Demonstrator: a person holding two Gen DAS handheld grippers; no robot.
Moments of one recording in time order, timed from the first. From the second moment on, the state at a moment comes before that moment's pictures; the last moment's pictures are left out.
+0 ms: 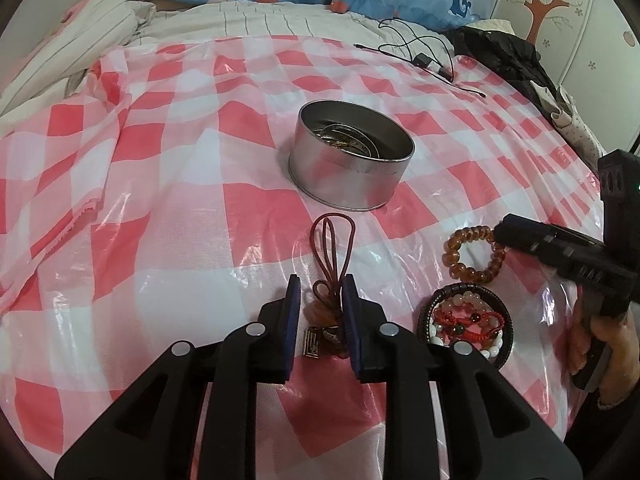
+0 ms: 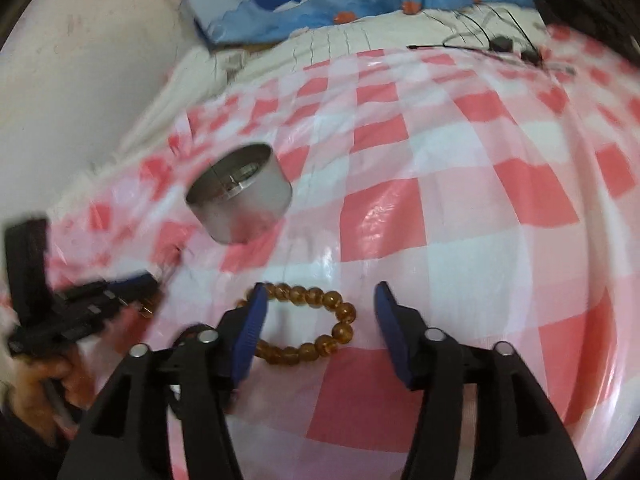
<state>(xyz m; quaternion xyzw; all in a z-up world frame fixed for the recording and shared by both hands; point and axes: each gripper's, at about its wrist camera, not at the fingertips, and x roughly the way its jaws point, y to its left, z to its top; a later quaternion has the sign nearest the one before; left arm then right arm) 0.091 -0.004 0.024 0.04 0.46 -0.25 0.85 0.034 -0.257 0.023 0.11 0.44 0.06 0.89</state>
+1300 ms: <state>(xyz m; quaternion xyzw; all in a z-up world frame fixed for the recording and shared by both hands) 0.081 -0.017 0.030 0.08 0.44 -0.26 0.86 0.029 -0.263 0.029 0.17 0.42 0.12 0.88</state>
